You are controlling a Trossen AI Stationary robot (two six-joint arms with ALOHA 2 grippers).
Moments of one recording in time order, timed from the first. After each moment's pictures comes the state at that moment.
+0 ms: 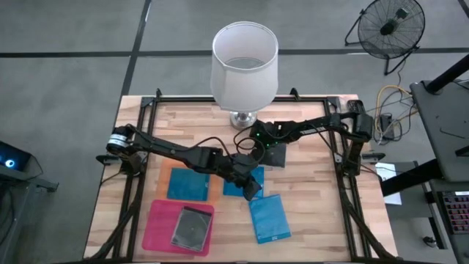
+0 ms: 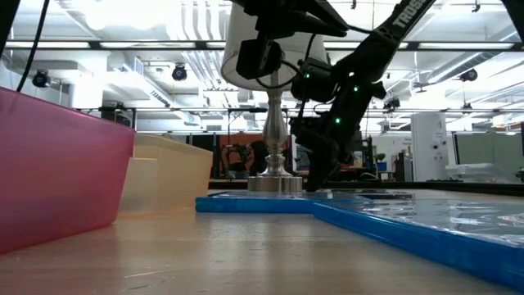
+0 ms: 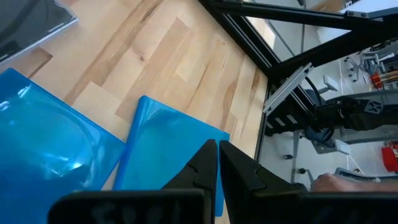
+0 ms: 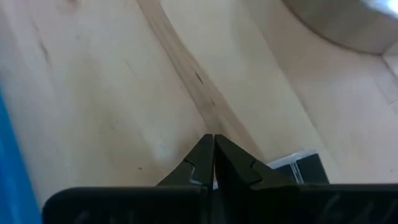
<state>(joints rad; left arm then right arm) -0.17 1.79 1.44 -0.20 0.11 -0.87 -0.27 1.84 0.99 -0.24 0.05 0.23</state>
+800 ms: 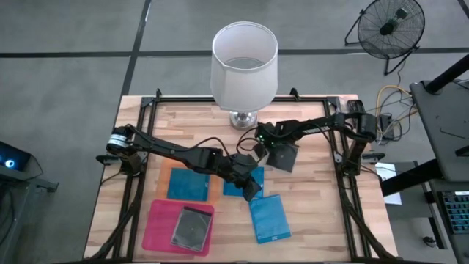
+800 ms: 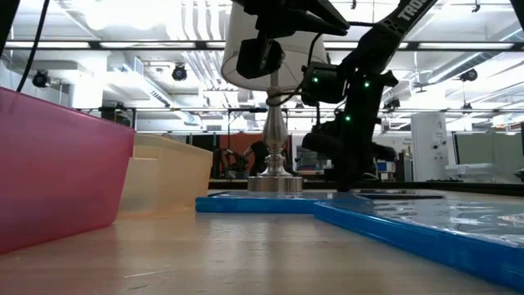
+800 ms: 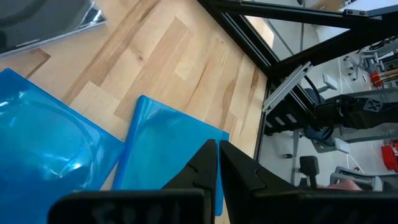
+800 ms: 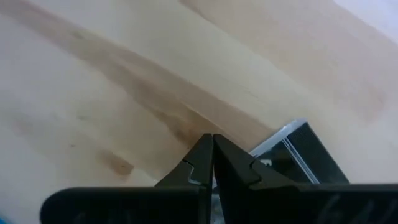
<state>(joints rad) -0.18 1.79 1.44 -0.20 0.11 -0.87 -0.27 1.81 0.98 -0.53 0.17 0.77</state>
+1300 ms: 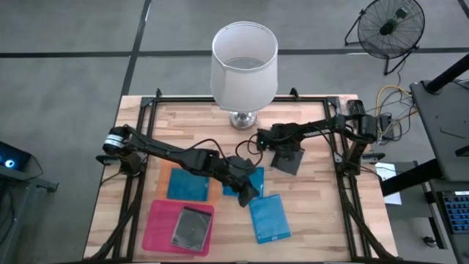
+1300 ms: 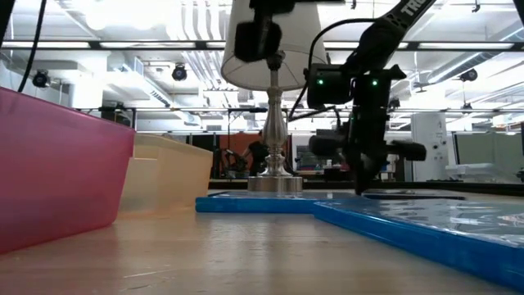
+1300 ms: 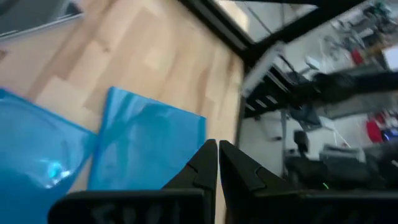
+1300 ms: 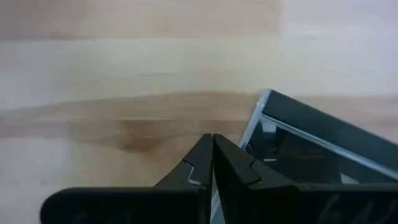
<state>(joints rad) -0.21 1.76 1.44 -0.21 0.16 -0.82 -0.21 1.81 0.98 -0.66 0.26 1.42</state>
